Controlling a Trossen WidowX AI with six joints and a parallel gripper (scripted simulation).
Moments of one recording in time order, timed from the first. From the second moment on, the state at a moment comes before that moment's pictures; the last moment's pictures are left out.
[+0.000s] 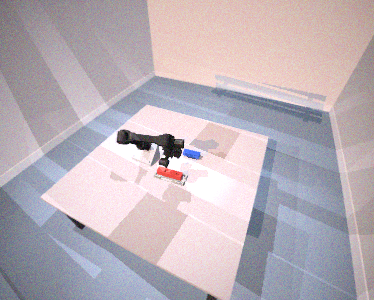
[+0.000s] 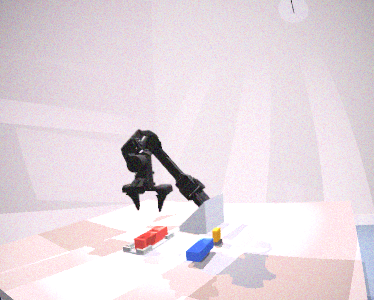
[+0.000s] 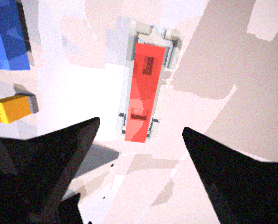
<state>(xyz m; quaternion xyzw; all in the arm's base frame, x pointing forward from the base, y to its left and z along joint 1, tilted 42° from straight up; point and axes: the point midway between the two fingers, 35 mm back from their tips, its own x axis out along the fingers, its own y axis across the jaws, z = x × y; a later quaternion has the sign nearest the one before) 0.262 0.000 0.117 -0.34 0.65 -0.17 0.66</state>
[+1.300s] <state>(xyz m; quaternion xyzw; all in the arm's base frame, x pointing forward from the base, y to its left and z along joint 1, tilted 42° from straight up) 0.306 0.166 -0.063 -0.32 0.65 -0.17 0.67</state>
